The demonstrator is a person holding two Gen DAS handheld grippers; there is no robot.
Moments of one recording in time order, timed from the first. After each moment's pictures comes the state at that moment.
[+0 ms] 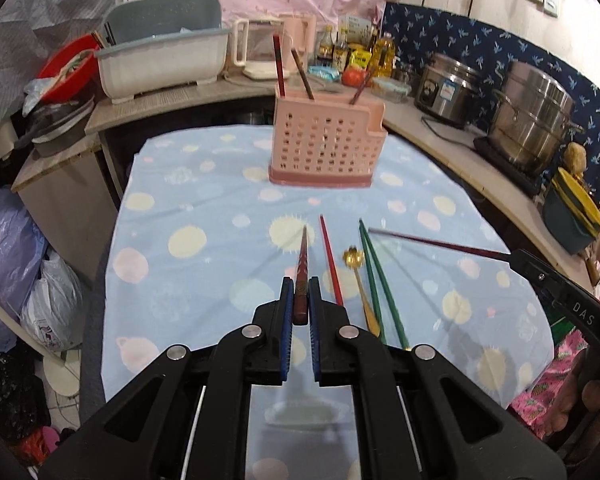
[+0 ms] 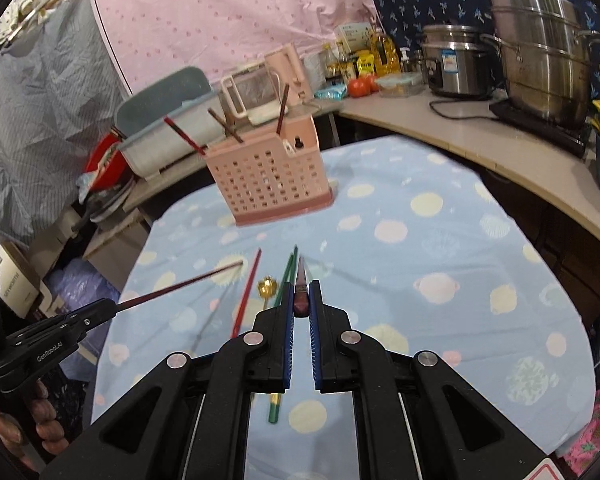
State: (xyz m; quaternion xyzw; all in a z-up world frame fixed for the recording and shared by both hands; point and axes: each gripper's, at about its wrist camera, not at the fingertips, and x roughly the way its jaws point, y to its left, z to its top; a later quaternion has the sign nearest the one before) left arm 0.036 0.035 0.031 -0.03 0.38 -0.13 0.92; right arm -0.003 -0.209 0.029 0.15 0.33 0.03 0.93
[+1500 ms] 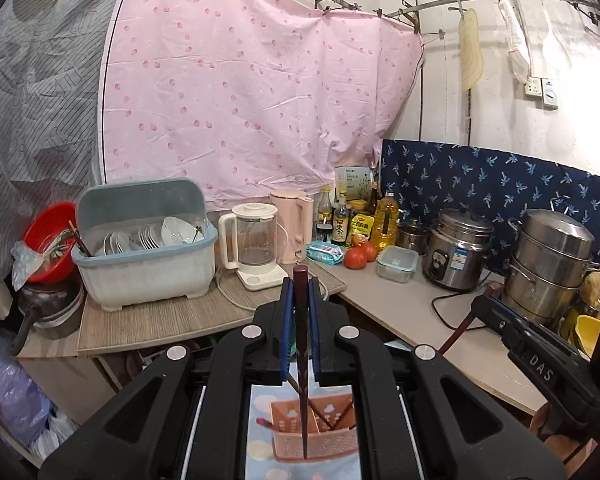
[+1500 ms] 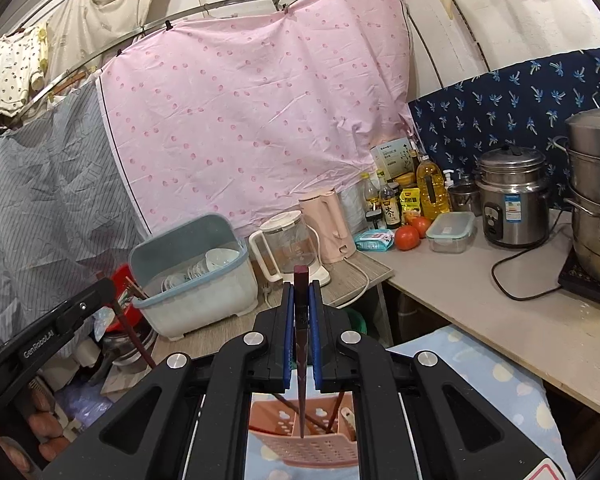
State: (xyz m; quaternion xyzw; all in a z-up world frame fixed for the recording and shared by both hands) left arm 0.236 -0.004 0.245 -0.02 0.15 -0.12 0.98; right arm 0.219 -0.219 0.210 0.17 0.15 0.05 0.97
